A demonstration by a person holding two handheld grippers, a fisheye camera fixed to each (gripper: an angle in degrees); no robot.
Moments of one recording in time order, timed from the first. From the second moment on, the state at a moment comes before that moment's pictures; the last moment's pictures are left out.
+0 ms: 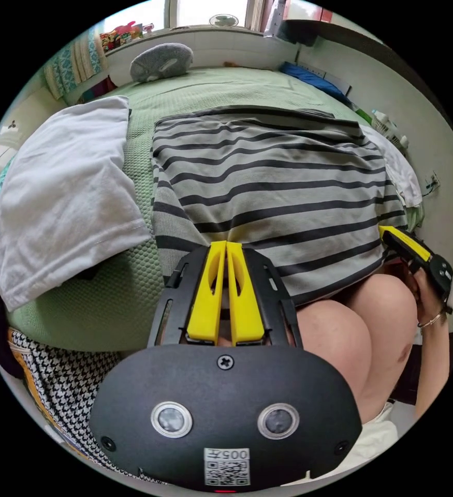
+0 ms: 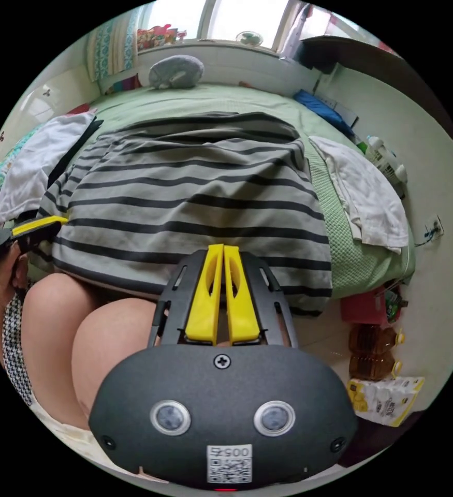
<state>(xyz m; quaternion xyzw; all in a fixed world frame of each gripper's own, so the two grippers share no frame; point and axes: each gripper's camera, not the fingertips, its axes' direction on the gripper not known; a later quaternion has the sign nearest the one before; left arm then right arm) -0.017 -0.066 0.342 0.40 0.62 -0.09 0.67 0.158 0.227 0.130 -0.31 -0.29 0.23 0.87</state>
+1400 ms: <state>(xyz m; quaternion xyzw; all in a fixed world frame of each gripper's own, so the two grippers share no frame) -0.004 0.013 0.504 0.39 0.67 -0.09 0.63 0.240 0.393 0.077 -0.33 -0.31 0.28 0.85</state>
